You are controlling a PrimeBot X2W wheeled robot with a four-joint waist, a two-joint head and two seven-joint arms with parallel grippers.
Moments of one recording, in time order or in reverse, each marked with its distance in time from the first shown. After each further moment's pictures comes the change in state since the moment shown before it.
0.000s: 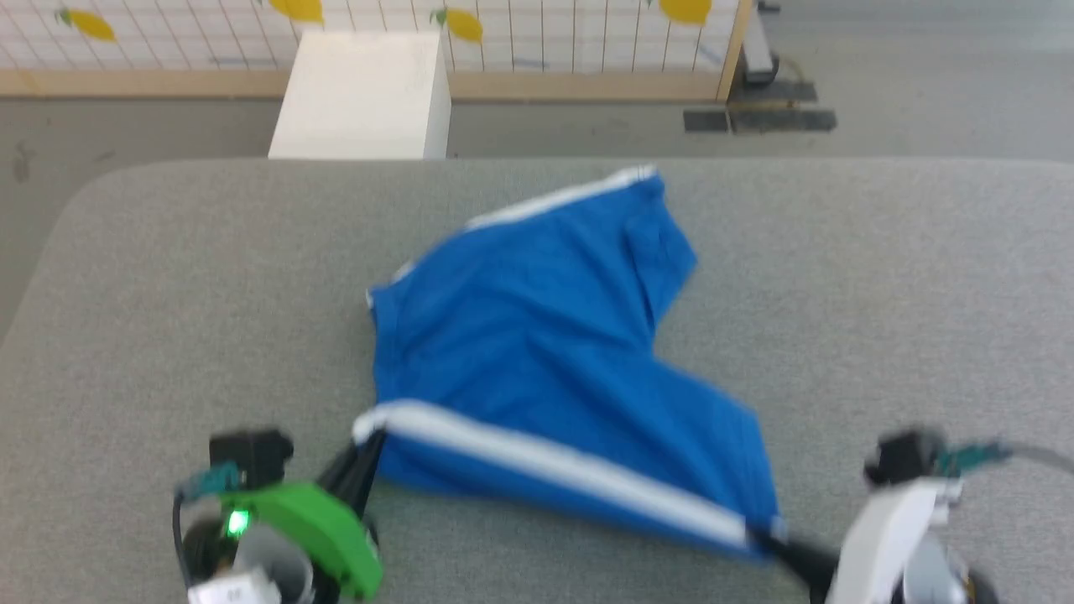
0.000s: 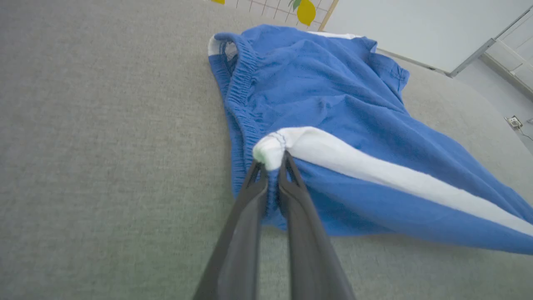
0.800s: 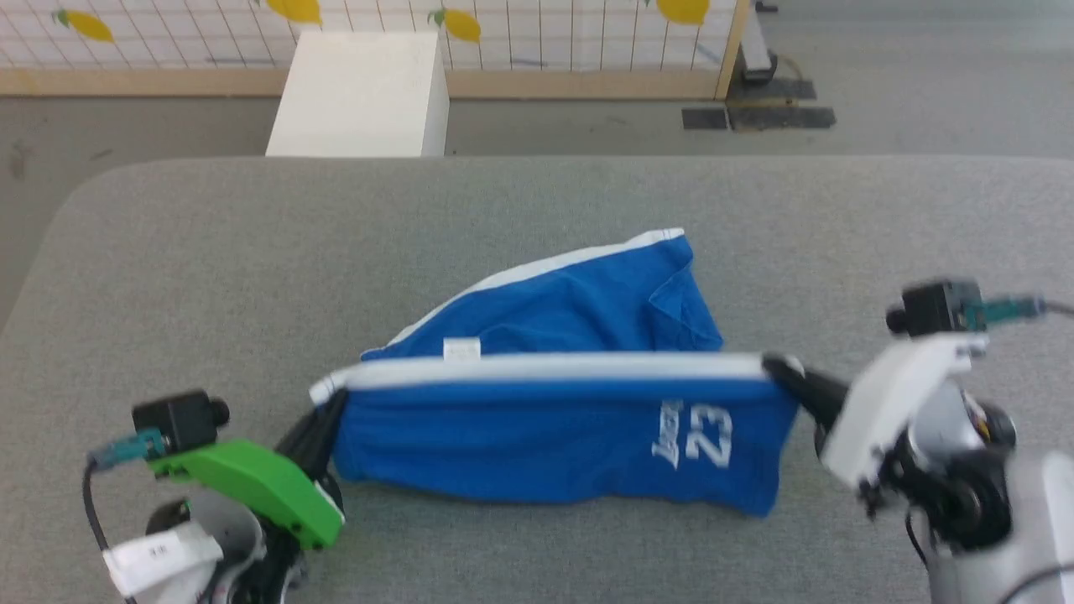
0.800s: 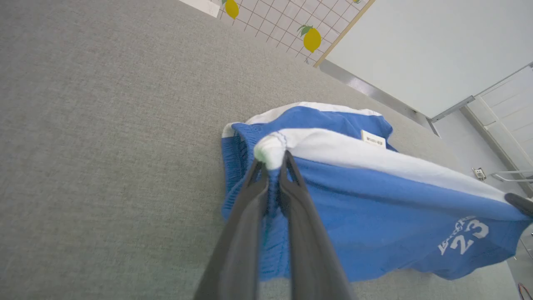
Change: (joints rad) left arm 0.068 0.049 0.131 -0.209 -0.187 0.127 0.125; right arm -0.263 0.002 -0.036 0.088 -0.094 0.000 -0.054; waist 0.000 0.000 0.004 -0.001
